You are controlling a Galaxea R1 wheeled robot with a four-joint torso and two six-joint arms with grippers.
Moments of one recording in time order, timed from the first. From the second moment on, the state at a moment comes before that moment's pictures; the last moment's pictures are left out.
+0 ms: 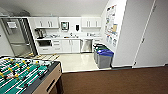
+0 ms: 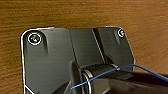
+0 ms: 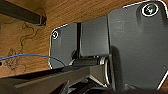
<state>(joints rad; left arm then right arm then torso) 1.42 2.85 -2.39 0.00 -0.02 0.08 -1.52 2.89 -2.39 0.13 0.11 -0.06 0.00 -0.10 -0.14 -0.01</state>
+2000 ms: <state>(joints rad) 1.43 2.84 -2.39 0.00 -0.03 0.08 -1.52 2.89 -2.39 0.13 0.11 -0.06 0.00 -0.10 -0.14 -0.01</state>
